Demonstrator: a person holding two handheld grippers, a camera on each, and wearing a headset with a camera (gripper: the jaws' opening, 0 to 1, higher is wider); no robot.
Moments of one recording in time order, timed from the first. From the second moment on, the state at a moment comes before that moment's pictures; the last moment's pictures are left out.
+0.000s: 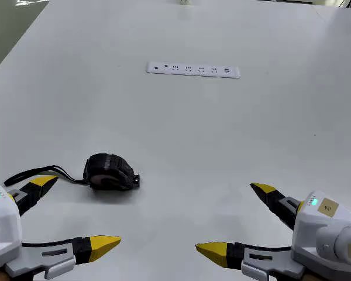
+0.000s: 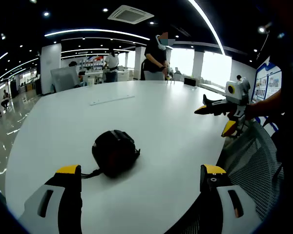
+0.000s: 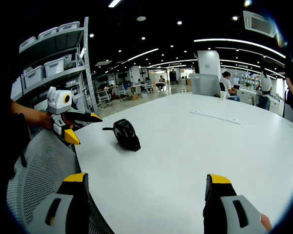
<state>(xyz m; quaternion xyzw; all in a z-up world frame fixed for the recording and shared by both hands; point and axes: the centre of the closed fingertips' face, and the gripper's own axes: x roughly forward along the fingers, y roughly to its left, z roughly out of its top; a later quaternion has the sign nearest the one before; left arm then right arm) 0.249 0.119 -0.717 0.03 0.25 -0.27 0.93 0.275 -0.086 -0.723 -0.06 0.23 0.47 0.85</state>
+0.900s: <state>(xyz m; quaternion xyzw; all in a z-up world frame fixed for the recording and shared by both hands) 0.252 0.120 -0.715 0.05 0.25 -0.27 0.93 0.281 -0.085 -0.717 -0.07 0.22 0.48 0.85</state>
